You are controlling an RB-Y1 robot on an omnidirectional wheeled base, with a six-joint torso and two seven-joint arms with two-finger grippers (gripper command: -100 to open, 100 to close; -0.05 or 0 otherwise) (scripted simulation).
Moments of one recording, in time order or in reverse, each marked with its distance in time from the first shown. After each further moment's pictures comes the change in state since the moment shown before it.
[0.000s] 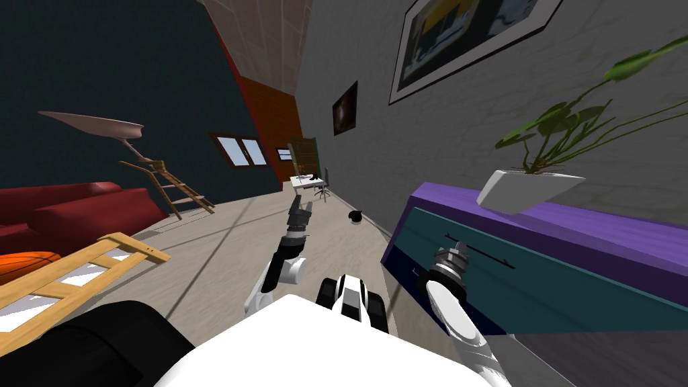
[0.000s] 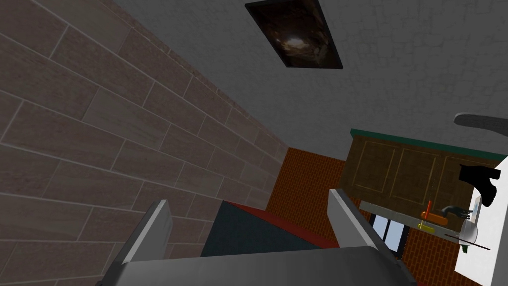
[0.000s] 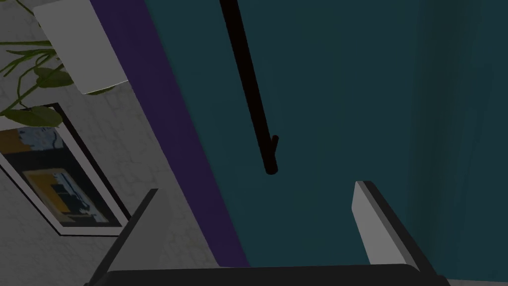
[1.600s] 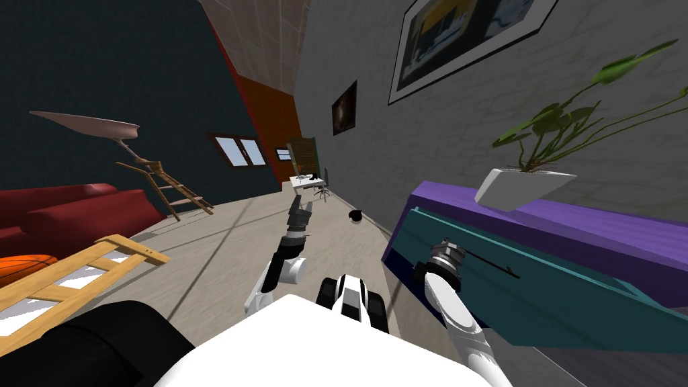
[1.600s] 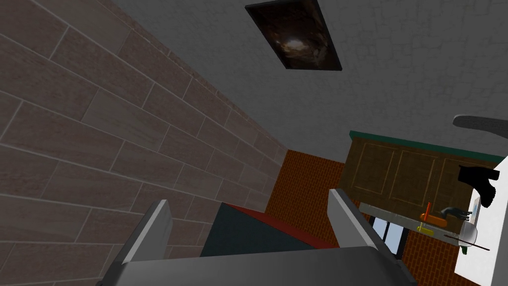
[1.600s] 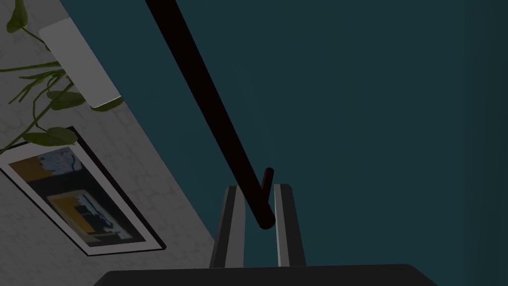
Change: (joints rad) left arm 0.000 0.000 0.000 0.000 0.000 0.000 0.000; right arm -0.051 0.022 -0.020 -0.022 -0.081 -0.030 -0.001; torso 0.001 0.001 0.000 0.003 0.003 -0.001
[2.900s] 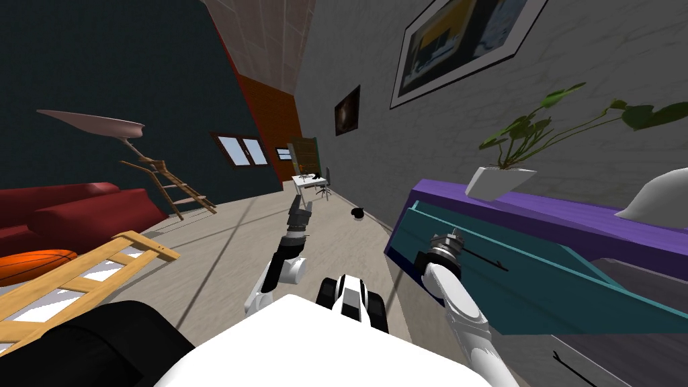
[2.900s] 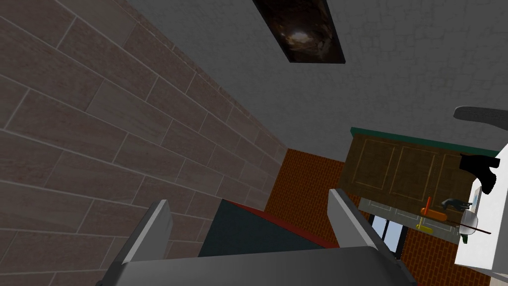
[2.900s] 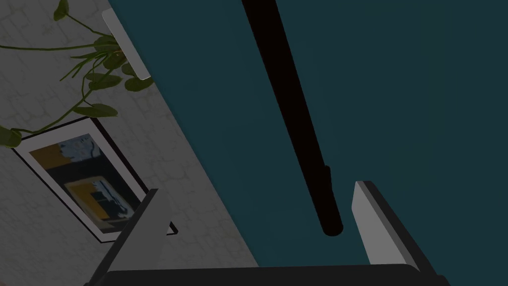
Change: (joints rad) left arm 0.000 0.000 0.000 0.000 0.000 0.000 0.000; right arm -0.063 0.016 -0.060 -0.070 -0.160 -0.073 0.210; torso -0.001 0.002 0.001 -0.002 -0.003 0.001
